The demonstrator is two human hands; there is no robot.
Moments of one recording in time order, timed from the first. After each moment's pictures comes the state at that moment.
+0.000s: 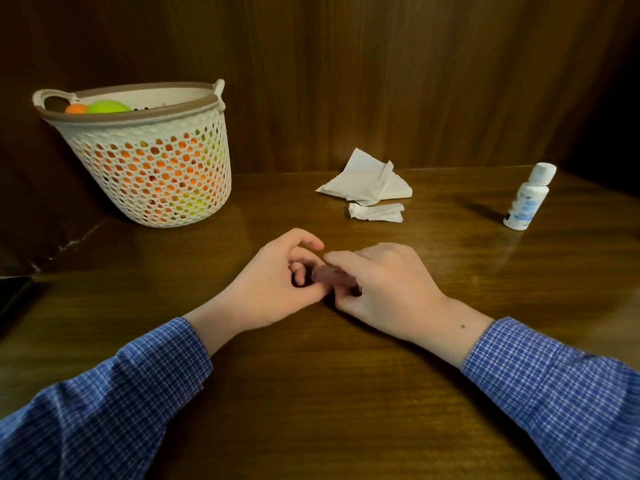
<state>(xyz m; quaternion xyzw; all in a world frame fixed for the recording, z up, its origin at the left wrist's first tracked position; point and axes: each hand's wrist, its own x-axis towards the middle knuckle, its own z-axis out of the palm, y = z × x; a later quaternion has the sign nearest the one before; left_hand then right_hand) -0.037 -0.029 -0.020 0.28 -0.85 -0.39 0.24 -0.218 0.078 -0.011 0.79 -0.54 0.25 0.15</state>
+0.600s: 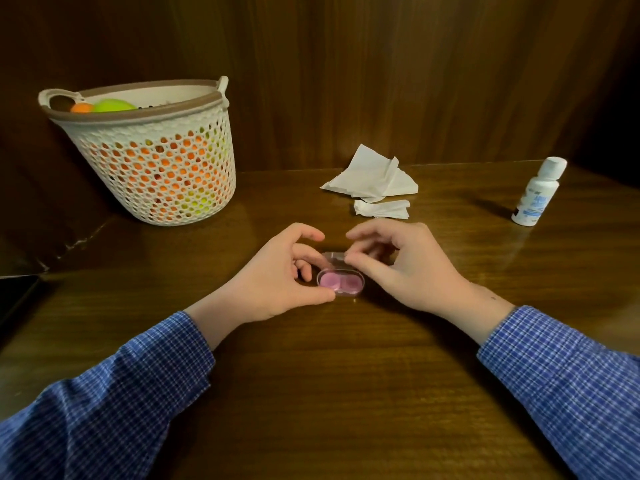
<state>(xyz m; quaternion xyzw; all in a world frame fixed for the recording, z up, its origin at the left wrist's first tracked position) -0.034 -0.034 -0.015 0.29 -0.85 -0.40 0.20 -0.246 0.065 -0.013 0.69 -0.58 0.42 -0.09</state>
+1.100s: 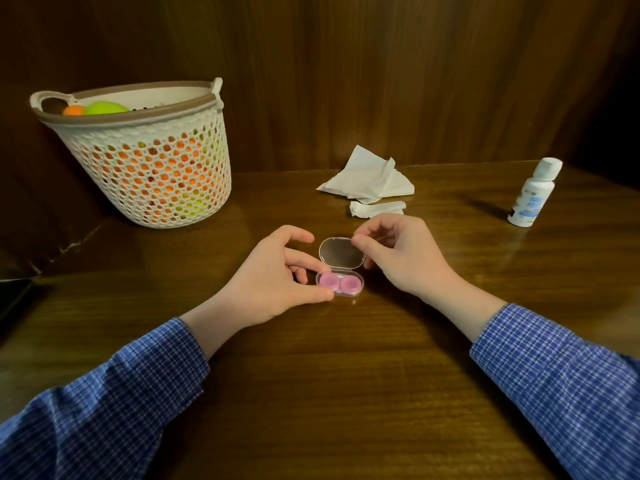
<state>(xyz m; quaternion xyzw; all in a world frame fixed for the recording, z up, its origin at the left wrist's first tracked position) -0.039 -0.033 -0.016 0.34 -0.83 -0.39 0.22 -0.254 0.044 -0.020 0.56 -0.66 0.47 -0.17</state>
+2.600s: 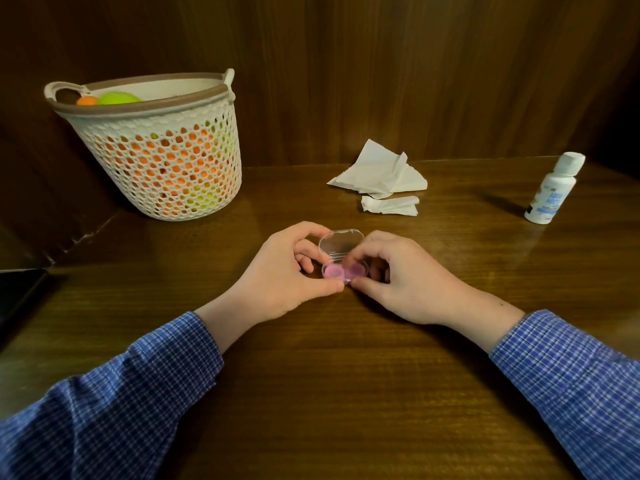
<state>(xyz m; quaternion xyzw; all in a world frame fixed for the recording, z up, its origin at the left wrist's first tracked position) -0.037 -0.034 -0.023 0.32 -0.84 -0.36 0.25 -0.236 0.069 -0.014 0.71 -0.64 0.28 -0.14</state>
